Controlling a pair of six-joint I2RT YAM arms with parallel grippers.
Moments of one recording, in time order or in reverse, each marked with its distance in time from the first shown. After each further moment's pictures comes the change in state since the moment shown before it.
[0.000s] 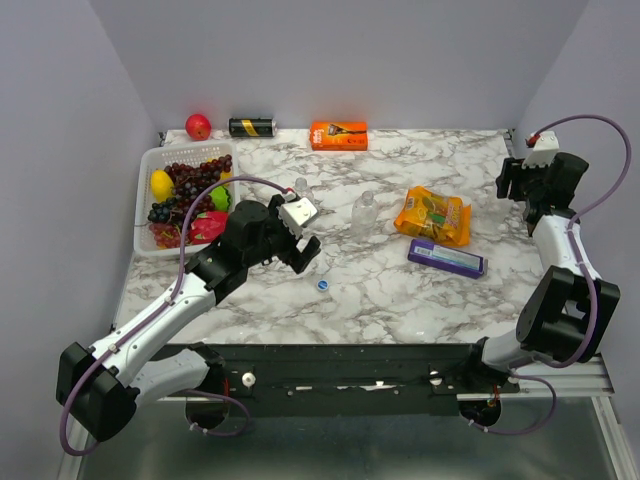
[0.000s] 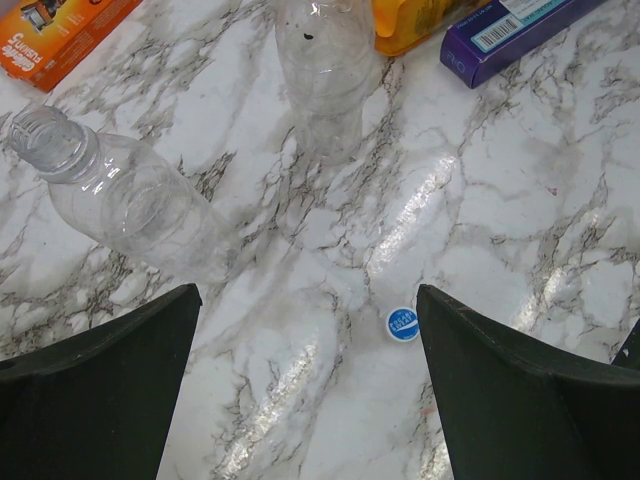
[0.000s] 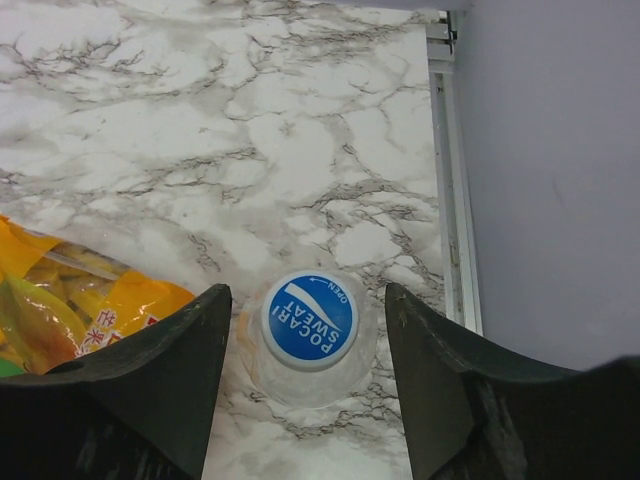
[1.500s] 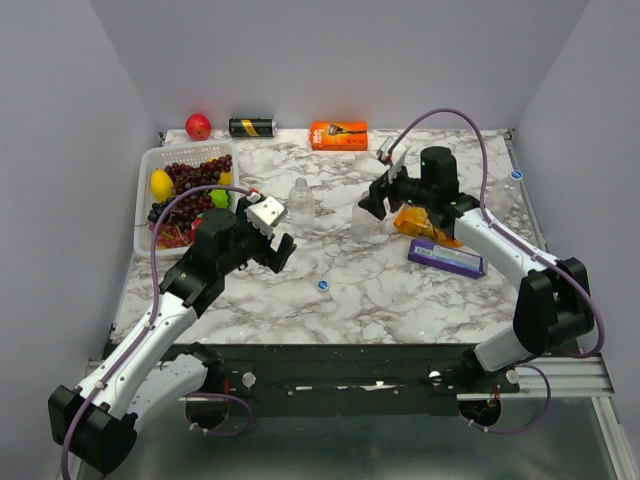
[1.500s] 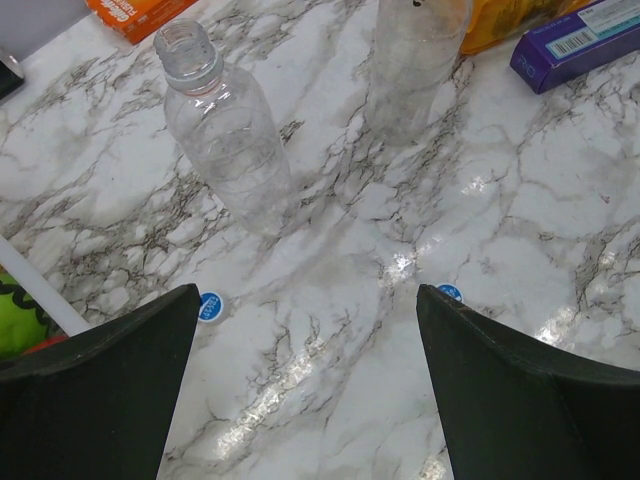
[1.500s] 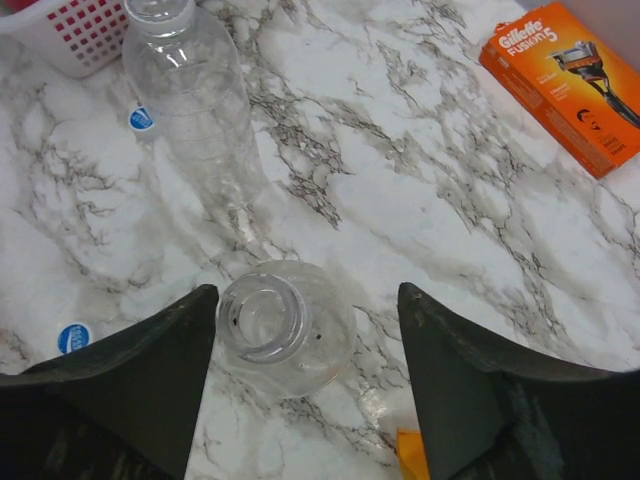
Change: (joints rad) left arm 0.158 -0.174 -0.078 -0.050 0.014 -0.028; right arm 0.744 0.035 0.066 -0.051 -0.227 -0.021
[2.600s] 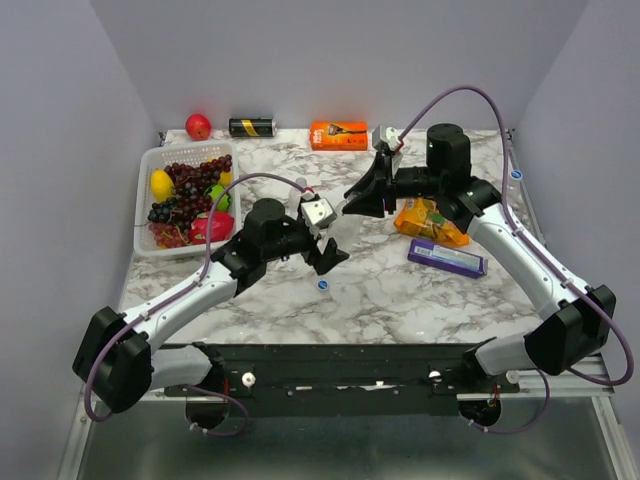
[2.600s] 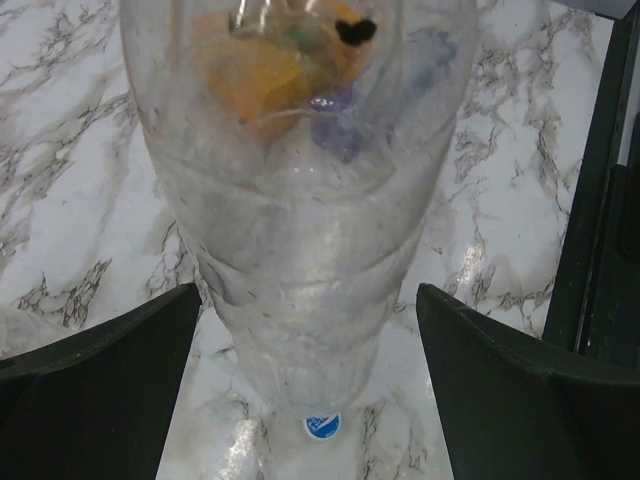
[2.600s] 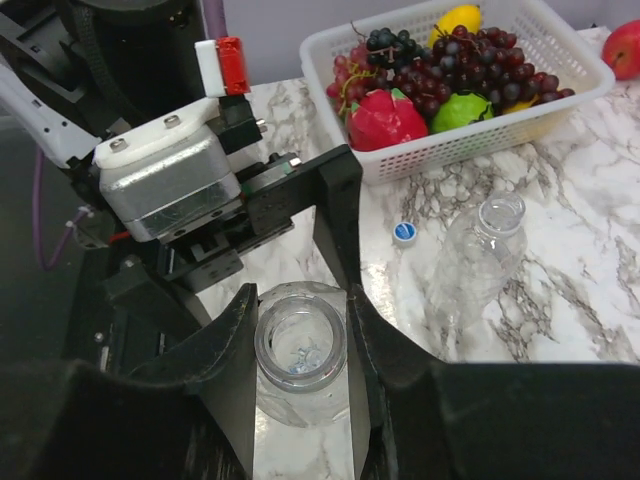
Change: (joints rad) left arm -0.184 0.340 0.032 0.373 0.248 -0.081; right arm 0.088 -0.098 0.246 -0.235 -0.453 0.096
